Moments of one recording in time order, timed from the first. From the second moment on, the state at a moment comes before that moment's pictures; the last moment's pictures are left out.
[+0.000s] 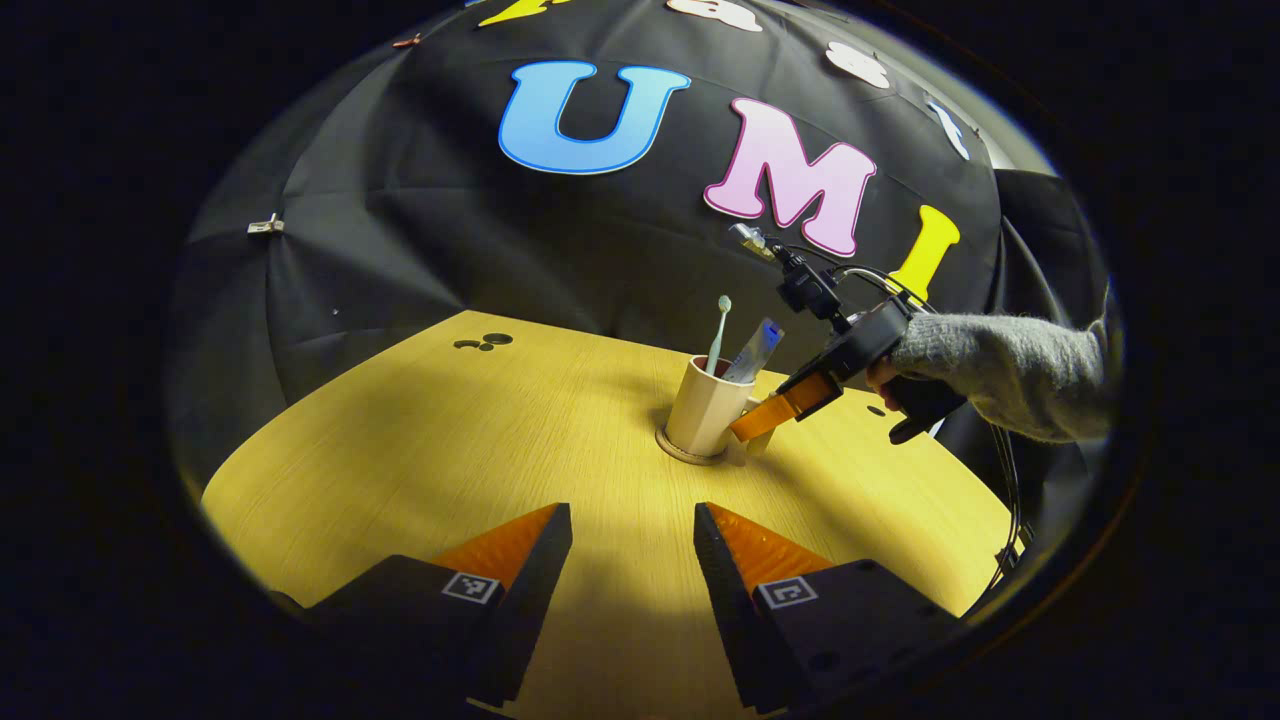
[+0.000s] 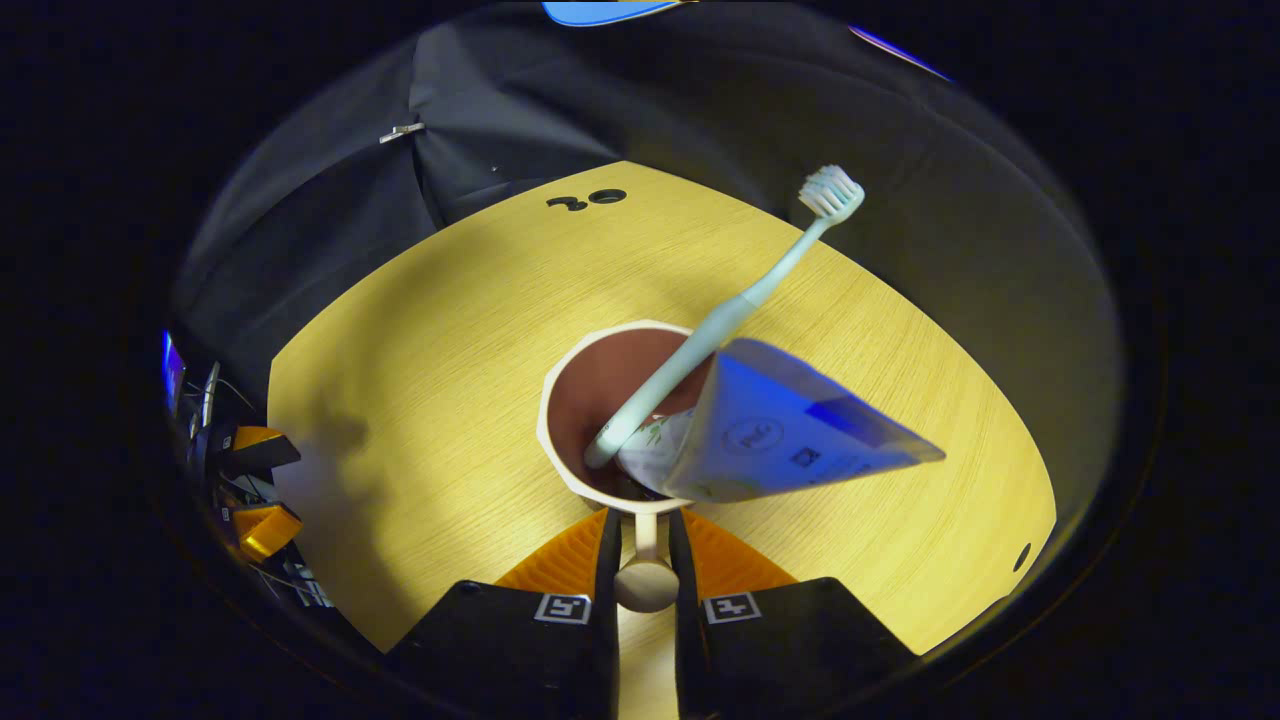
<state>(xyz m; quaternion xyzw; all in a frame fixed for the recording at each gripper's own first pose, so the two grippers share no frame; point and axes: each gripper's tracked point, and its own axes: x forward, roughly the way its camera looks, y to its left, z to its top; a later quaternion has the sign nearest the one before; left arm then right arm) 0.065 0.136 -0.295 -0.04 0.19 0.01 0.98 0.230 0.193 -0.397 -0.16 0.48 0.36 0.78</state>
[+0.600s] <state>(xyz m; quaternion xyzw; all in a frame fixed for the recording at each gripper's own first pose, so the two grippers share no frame) 0.061 0.119 -0.257 -0.01 0.19 0.02 0.98 0.207 0.179 -0.341 -0.12 0.44 0.34 0.82</state>
